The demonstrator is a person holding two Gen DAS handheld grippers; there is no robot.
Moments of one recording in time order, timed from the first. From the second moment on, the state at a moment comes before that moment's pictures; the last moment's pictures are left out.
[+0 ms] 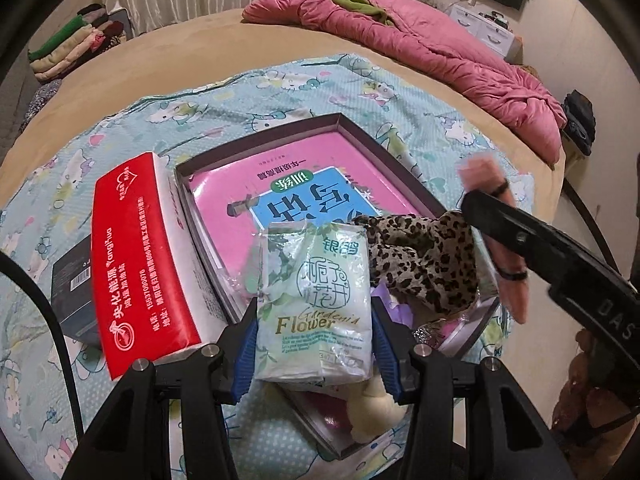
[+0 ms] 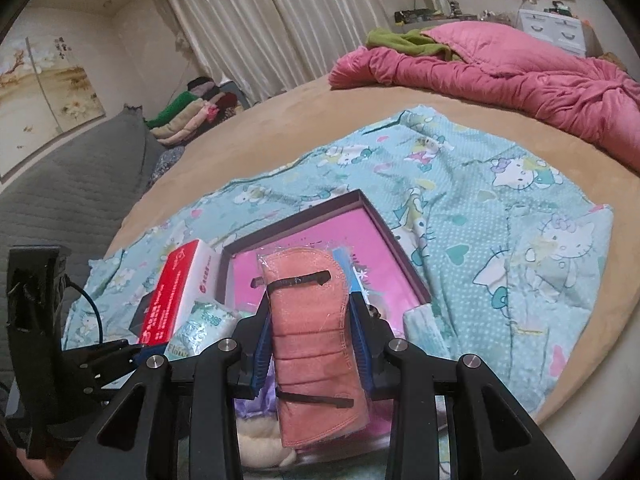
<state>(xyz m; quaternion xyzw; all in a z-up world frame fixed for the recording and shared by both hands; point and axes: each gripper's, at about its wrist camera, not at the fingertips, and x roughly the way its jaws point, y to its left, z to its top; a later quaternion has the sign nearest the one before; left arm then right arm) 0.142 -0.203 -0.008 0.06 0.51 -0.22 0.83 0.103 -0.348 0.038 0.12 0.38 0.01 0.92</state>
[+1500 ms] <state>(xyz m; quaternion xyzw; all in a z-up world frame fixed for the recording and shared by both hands) 0.147 -0.220 -0.021 0.09 0.51 -0.22 0.82 0.120 -0.345 0.007 0.11 0.40 0.00 0.91</state>
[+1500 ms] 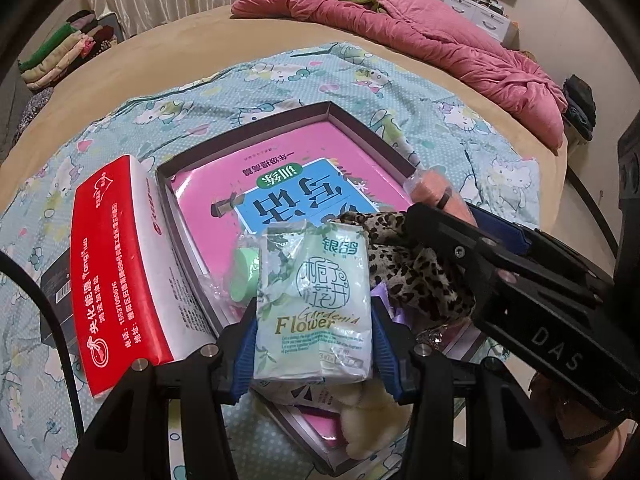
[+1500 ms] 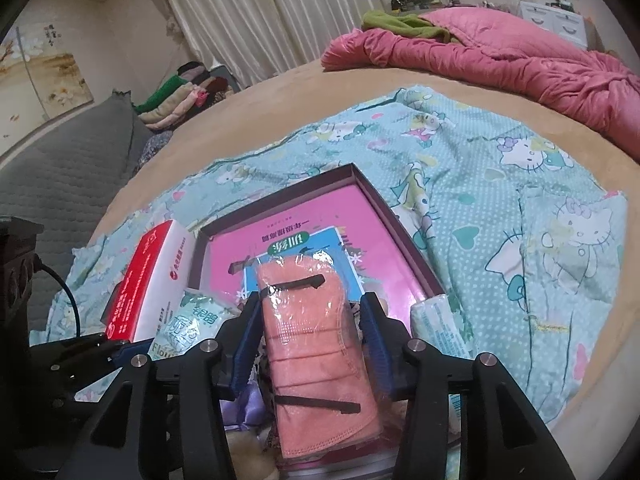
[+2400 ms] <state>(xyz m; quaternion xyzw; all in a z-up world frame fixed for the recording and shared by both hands) 0.137 -0.218 -0.004 0.08 0.49 -0.22 0.84 0.099 -0.366 0.008 0.14 0.39 -0.02 0.91</state>
